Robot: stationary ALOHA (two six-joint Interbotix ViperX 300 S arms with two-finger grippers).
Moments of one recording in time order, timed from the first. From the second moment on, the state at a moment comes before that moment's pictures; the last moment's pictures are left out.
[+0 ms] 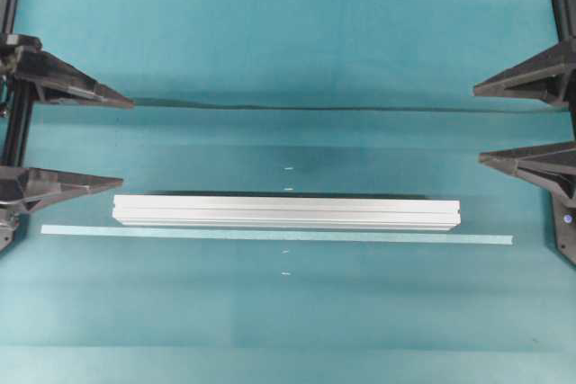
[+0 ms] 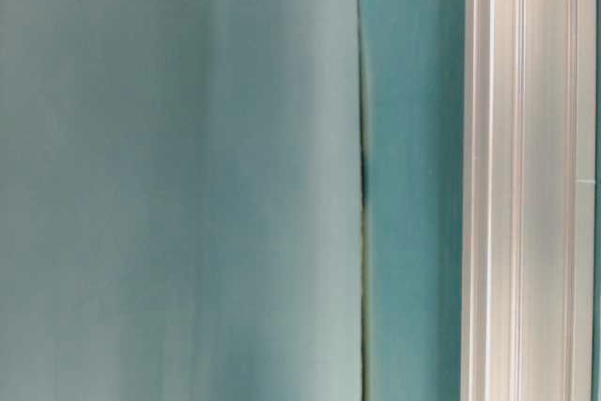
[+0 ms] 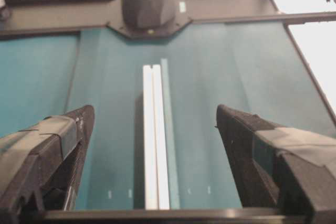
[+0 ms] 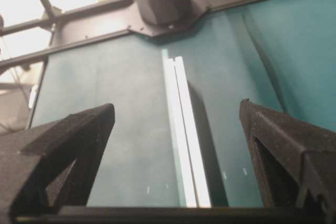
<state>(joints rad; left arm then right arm) -0.03 -0.84 0.78 0.03 0.22 0.03 -0.05 -0.97 0.89 0.06 0.25 0.16</state>
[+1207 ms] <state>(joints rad) -0.03 -0.85 0.78 0.03 0.22 0.03 -0.05 -0.97 0.90 0.06 0.23 0.16</state>
